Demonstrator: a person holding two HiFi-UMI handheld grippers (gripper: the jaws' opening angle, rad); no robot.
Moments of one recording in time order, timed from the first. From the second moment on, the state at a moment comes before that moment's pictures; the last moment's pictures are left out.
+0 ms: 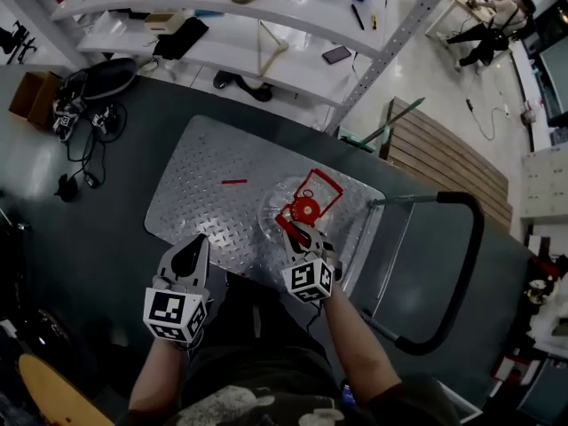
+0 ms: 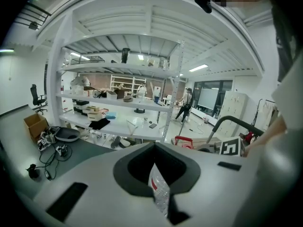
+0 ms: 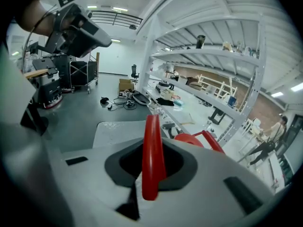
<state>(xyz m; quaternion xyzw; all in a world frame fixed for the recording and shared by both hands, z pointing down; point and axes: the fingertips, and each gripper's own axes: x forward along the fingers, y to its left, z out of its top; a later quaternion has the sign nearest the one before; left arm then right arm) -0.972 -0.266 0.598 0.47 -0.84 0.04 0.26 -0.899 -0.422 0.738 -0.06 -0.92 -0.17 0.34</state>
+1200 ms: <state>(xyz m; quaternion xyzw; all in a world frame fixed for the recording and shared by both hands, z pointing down) -0.978 -0.253 0.585 0.58 -0.78 0.02 0.24 -0.877 -0.379 0.612 0.06 -0.97 -0.10 0.21</state>
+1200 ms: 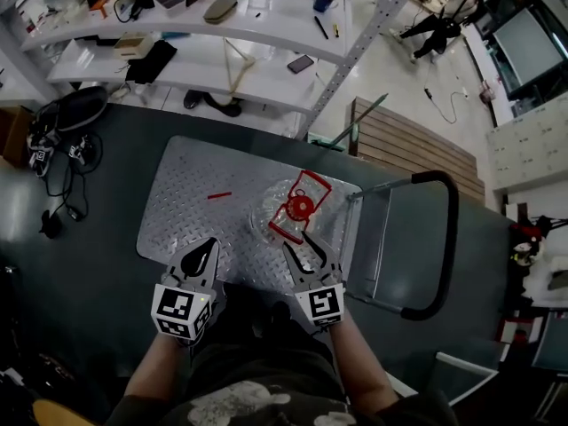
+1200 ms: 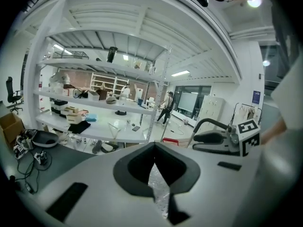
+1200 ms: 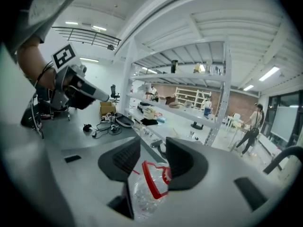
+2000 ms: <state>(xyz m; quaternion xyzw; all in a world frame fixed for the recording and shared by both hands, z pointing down) -0.732 -0.208 0.537 0.53 -0.83 0.02 0.18 -0.624 -0.333 0.559 -0.03 -0.98 -0.12 0.14</state>
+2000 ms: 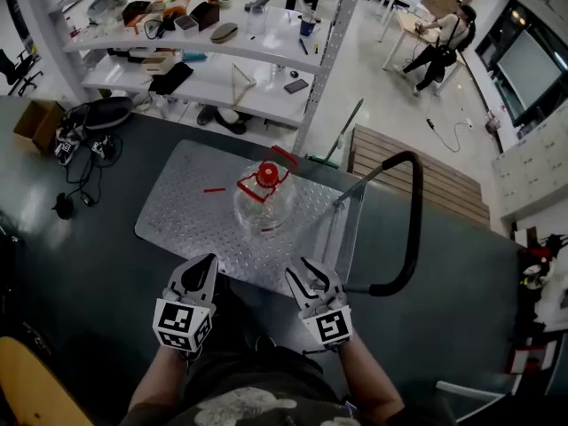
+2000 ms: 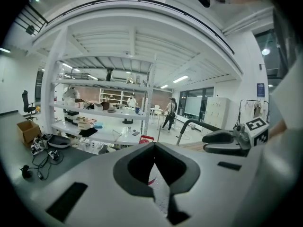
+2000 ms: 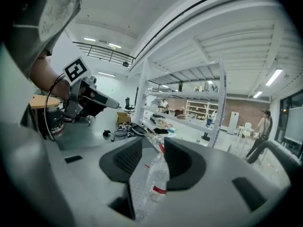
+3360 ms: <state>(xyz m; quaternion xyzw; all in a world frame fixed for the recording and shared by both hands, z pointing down) -0.492 0.014 0.479 0.52 -0.84 -0.02 0.15 -0.397 -0.166 0.524 0.08 -0.99 -0.06 0.12</state>
